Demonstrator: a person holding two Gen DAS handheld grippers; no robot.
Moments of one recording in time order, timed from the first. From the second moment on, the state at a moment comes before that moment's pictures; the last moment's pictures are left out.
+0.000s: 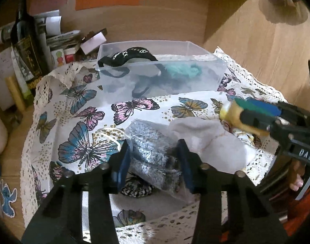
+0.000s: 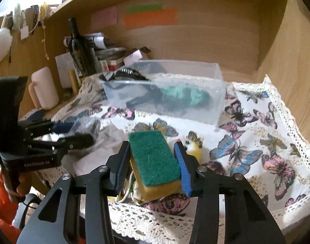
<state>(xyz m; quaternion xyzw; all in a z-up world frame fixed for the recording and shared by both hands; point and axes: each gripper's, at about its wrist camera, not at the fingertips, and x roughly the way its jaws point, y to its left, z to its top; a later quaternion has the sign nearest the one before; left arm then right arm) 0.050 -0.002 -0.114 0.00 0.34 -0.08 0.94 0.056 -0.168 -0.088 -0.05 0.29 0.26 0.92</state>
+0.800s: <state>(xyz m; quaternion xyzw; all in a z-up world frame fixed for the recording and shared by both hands) 0.064 0.020 -0.035 0.00 0.23 -0.04 0.97 0.089 -0.179 -0.021 -0.03 0.18 0.23 0.95</state>
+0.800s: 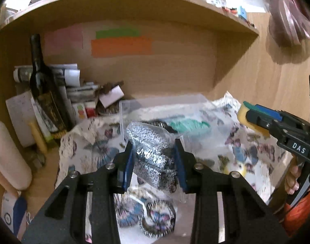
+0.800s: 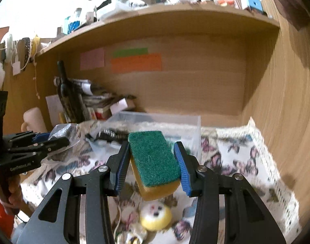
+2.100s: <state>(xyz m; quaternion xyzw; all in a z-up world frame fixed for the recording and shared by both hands) 0.217 0.010 -0.061 0.01 0.33 -0.06 0.94 0.220 -0.127 -0.054 -0.10 0.29 0.20 0.93</state>
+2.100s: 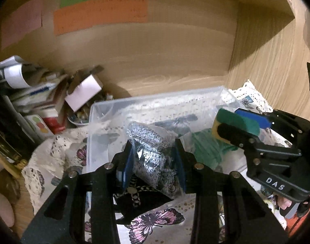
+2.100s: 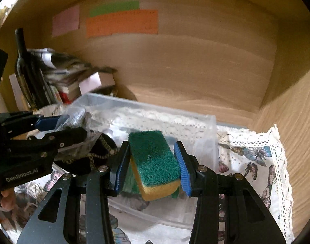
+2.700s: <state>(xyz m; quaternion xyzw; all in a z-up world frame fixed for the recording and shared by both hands) 0.212 0.010 -0.061 -0.01 0.35 -0.06 0.93 0.230 -0.123 -0.064 -0.13 0.31 0.18 0.92</state>
